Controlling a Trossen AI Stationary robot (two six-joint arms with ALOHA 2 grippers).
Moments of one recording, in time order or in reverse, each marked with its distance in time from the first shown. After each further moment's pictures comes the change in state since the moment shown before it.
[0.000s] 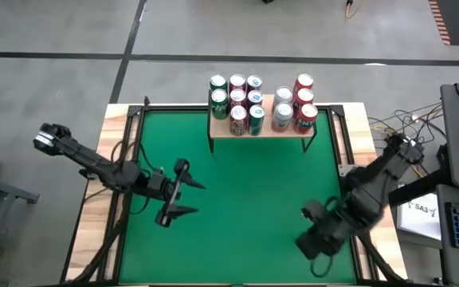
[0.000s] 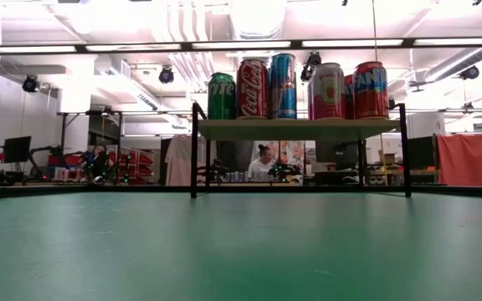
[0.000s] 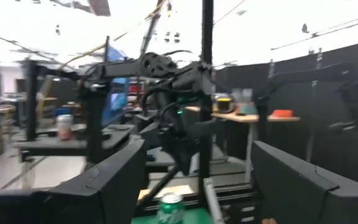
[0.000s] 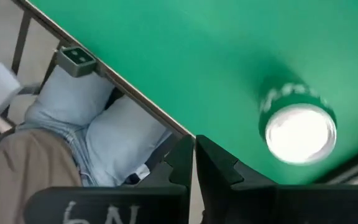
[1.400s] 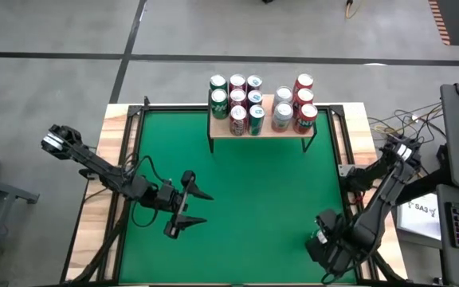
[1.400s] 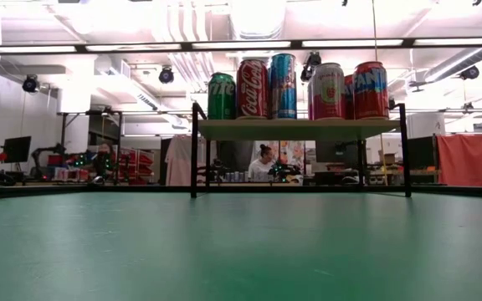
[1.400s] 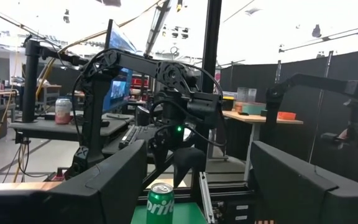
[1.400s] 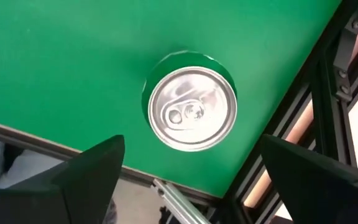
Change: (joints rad) left arm -0.087 0.168 0.007 0.156 -0.120 -0.046; right arm 0.176 0.106 -0.116 -0.162 -0.033 0.381
